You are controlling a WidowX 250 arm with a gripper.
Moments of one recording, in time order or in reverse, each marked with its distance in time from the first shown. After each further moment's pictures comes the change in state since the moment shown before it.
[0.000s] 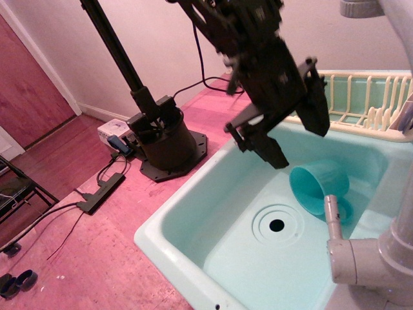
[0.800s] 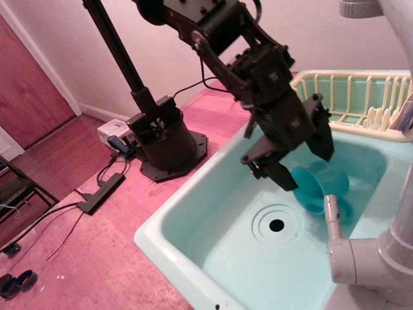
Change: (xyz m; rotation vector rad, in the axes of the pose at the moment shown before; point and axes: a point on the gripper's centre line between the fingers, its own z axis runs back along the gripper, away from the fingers) arm 0.005 -0.004 -0.036 0.042 0.017 -0.014
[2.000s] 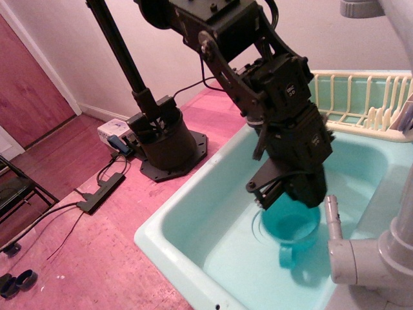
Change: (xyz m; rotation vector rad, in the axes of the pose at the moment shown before) arm 0.026 -0.027 0.004 -0.142 0.005 0.295
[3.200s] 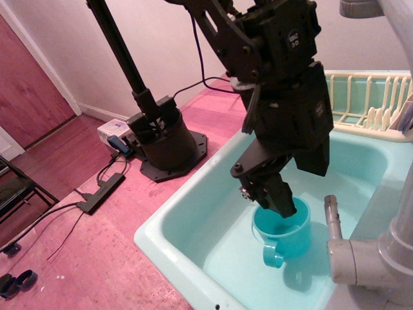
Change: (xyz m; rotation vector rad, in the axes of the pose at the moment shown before) arm 0.015 -0.008 0.035 -0.016 0.075 0.065
